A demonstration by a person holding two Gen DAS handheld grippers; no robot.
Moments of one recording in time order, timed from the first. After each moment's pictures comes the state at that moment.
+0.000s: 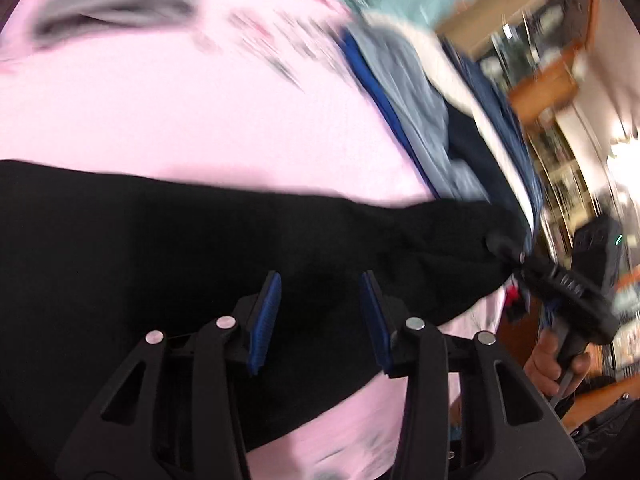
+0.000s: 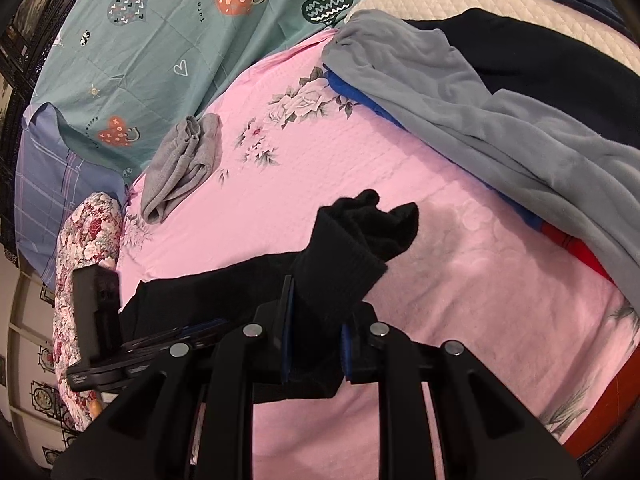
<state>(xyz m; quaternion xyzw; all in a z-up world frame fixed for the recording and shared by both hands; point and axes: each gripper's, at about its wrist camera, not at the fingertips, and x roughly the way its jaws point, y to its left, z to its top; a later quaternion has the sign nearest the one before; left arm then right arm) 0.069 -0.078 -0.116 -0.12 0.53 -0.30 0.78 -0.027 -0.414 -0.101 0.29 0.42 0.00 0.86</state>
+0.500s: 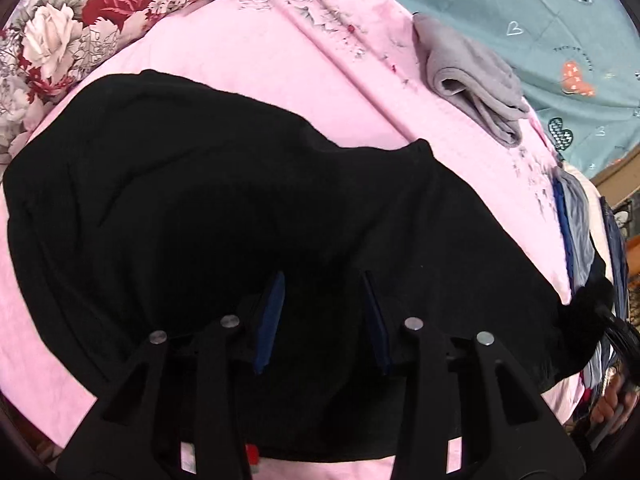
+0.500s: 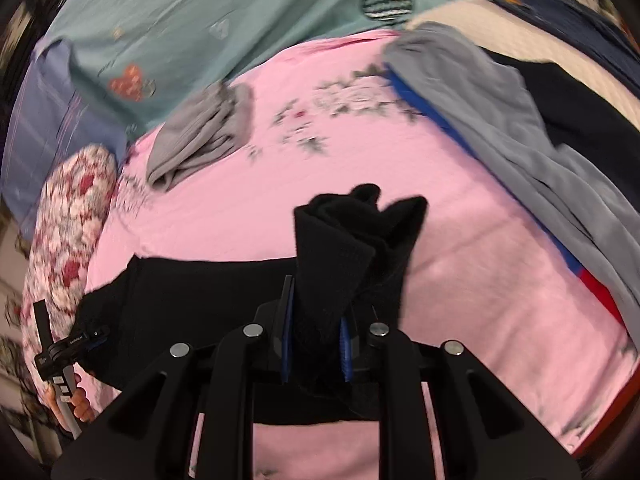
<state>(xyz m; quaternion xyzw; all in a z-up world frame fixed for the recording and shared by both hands) 0.044 0.214 -0.156 -0.20 0.50 -0.02 0.84 0.029 -0.302 -0.087 0.16 0.45 0.02 0.88</state>
